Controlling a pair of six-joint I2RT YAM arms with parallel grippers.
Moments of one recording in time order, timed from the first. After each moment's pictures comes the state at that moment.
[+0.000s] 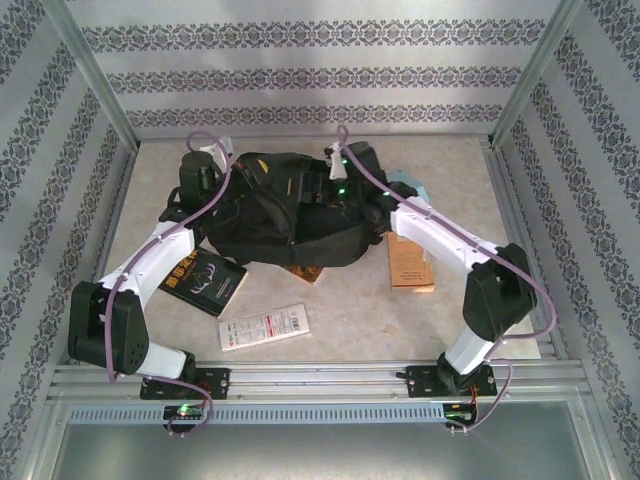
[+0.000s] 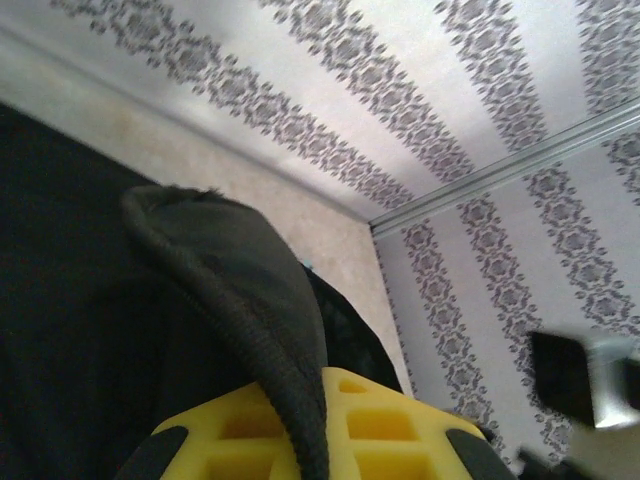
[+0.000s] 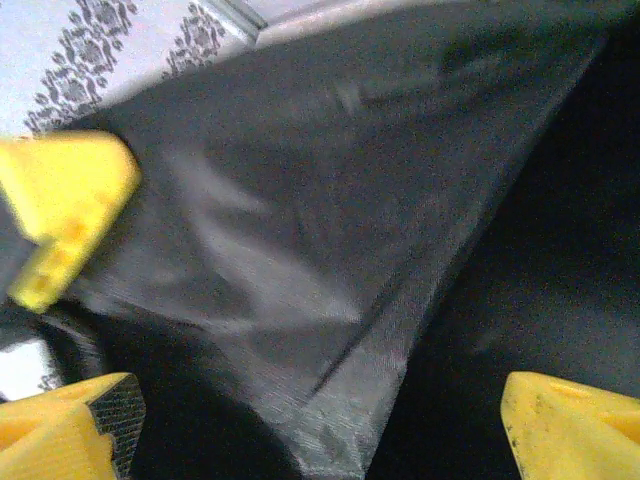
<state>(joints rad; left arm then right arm) -0.19 1.44 1.02 0.13 0.42 -0.84 0.56 1.66 1.38 -0.27 -0.38 0.64</state>
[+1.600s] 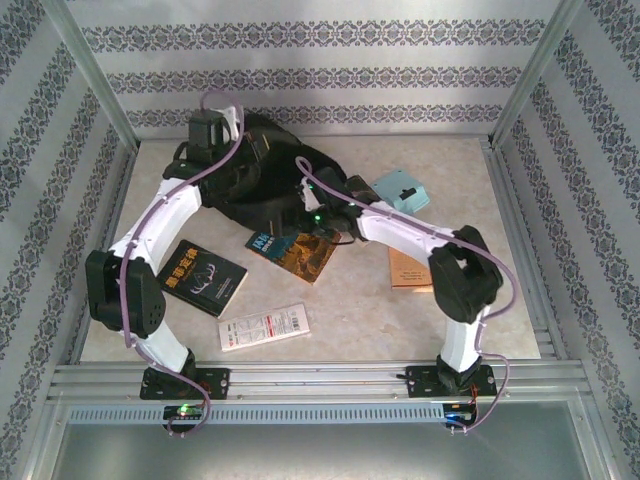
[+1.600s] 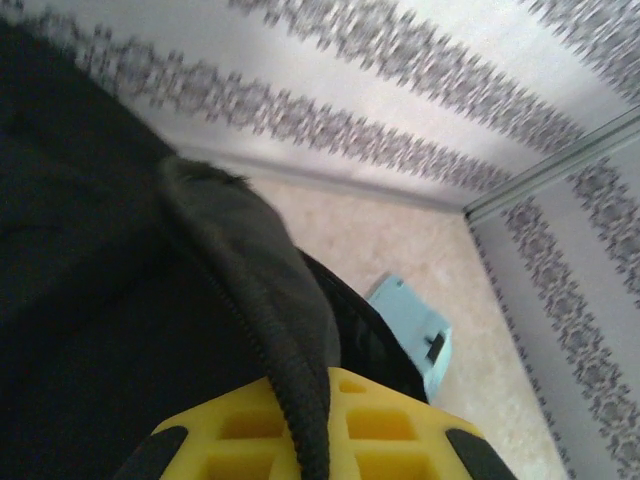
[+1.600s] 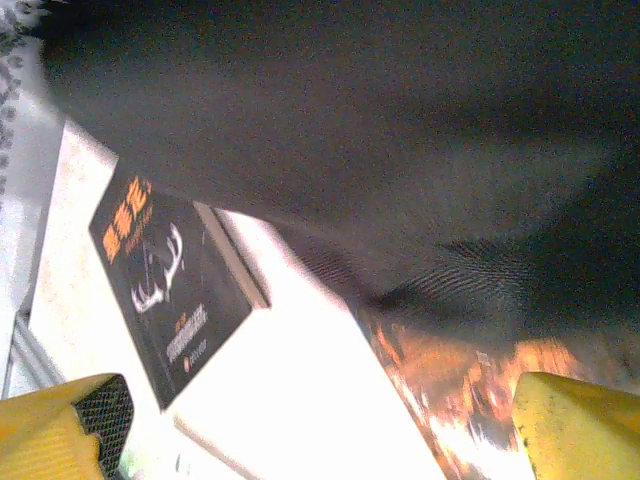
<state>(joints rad) -0.18 1.66 1.46 -0.27 0.34 -0.53 0.67 1.81 1.35 -0.39 -0.42 0.59</state>
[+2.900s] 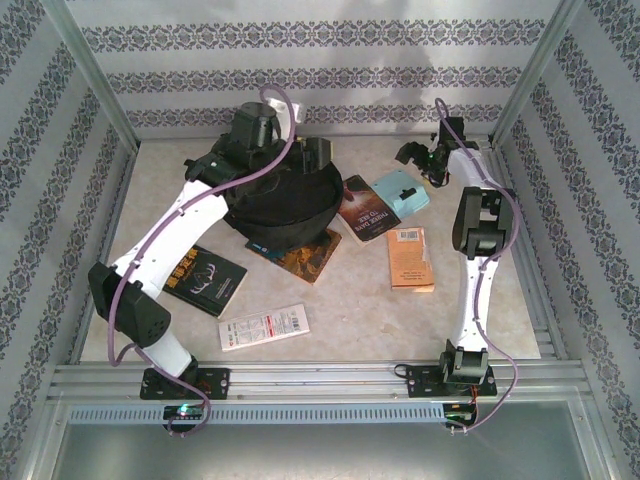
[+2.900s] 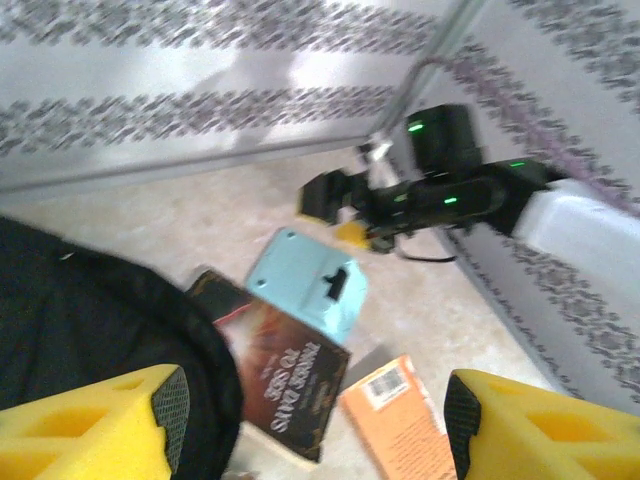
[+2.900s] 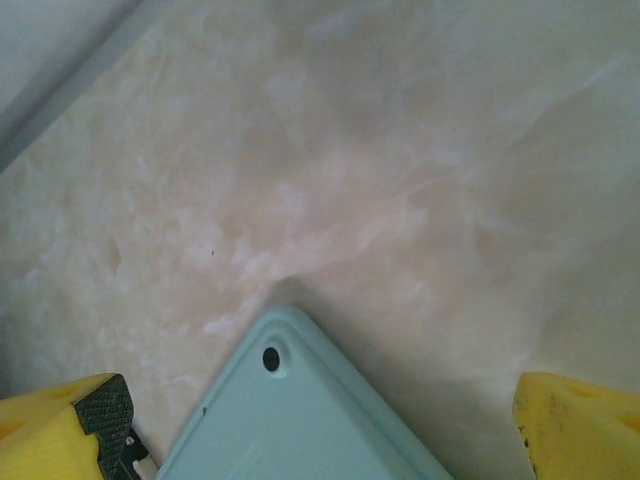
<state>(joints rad) -0.51 1.65 1.75 -0.50 0.22 -0.34 -0.10 2.44 2.06 -0.64 -0.40 0.48</state>
